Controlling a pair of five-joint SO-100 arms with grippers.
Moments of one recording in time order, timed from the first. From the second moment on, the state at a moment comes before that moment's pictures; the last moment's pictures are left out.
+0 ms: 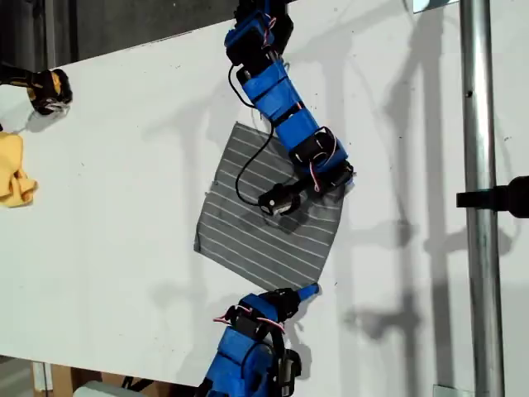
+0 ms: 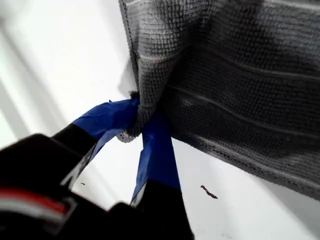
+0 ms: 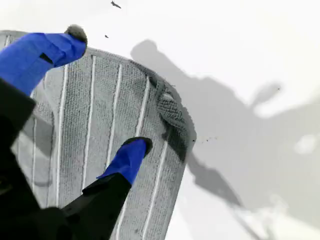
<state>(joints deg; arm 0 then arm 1) 12.5 97.0 115.3 71.5 -39.7 -28.6 47.5 58.3 65.9 78.9</state>
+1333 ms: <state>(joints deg) 7.8 87.7 115.1 66.6 -44.2 -28.8 48.7 60.0 65.1 78.8</state>
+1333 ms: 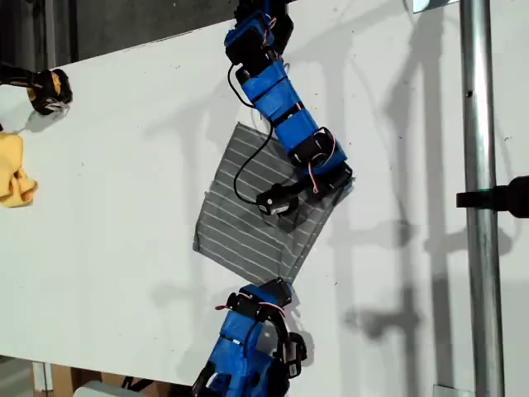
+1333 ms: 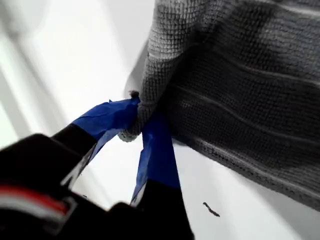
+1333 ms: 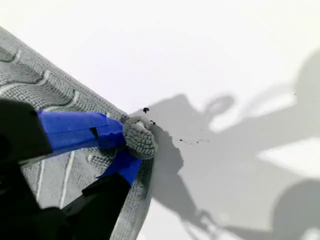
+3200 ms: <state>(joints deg) -17.4 96.2 92.1 70.6 -27.5 -4.0 92.0 87.3 81.4 73.0</state>
